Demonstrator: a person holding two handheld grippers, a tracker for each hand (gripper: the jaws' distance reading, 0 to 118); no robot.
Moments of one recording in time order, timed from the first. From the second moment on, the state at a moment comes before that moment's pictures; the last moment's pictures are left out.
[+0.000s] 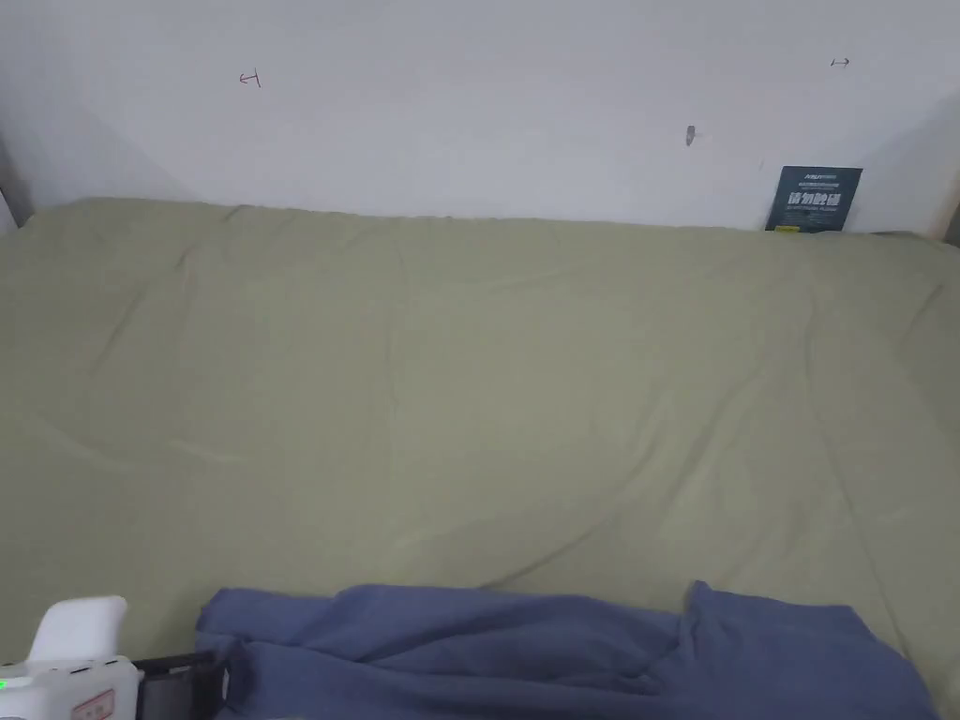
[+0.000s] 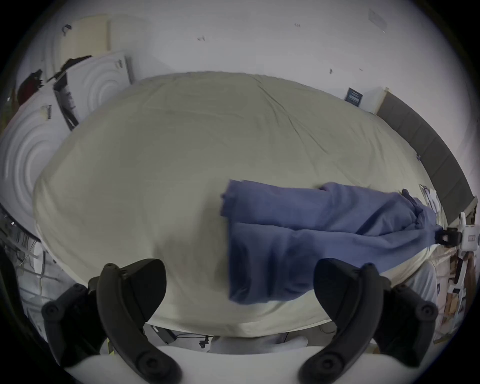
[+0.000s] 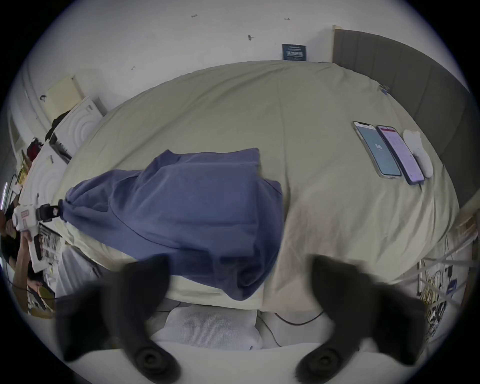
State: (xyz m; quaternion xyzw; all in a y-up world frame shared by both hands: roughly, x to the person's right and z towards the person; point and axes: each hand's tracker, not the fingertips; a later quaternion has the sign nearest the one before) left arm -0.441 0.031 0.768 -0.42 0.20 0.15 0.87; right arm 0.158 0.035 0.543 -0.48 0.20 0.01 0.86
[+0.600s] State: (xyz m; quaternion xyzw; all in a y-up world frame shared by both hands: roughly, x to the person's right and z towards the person) left arm -0.512 0.034 0.772 -0.37 0.13 0.33 0.86; right arm 0.077 0.091 0.600 -0.37 0.22 0.01 0.91
